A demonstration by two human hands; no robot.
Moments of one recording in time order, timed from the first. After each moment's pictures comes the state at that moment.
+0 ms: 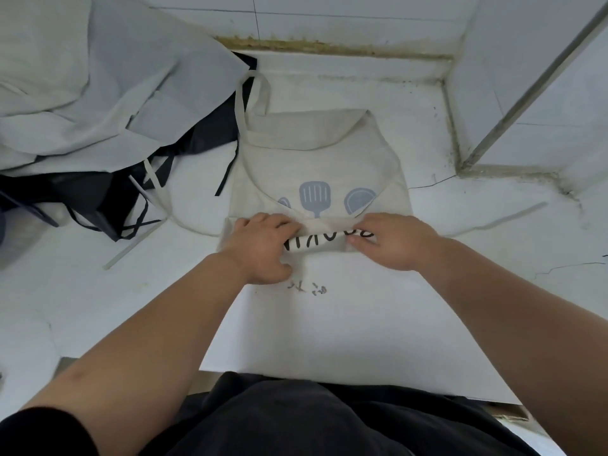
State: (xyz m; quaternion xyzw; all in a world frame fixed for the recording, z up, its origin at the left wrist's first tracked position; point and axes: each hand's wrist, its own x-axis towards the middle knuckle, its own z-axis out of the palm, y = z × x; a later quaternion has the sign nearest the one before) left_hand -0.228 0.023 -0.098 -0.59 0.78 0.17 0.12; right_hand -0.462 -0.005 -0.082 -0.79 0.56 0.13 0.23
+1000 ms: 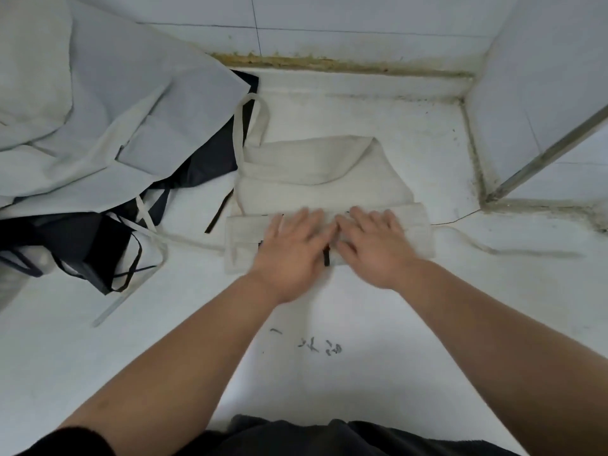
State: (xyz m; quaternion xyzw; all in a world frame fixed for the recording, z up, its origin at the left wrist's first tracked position) left_hand -0.249 -0.034 -0.107 -0.57 0.80 0.14 0.07; right_hand -0.418 -0.061 -0.112 -0.80 0.57 0.11 0.16
